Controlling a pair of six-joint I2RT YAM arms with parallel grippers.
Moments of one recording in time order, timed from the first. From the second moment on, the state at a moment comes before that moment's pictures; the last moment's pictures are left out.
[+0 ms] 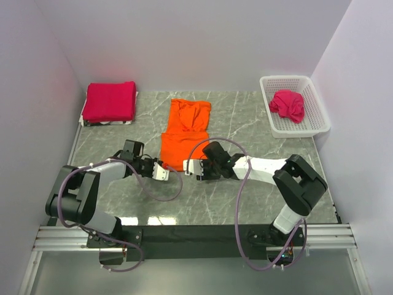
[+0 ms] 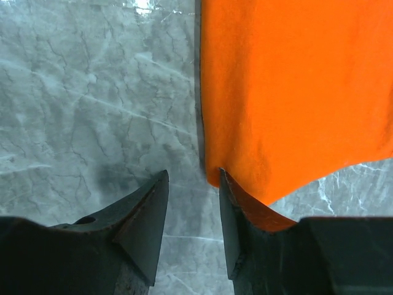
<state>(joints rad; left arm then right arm) -0.24 1.48 0.59 -0.12 0.70 1.47 0.77 1.65 0.85 -0.16 -0.13 -0.90</state>
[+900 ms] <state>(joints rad) -0.25 1.41 0.62 -0.30 0.69 1.52 0.78 1.65 0.96 -0.35 -0.15 -0.77</state>
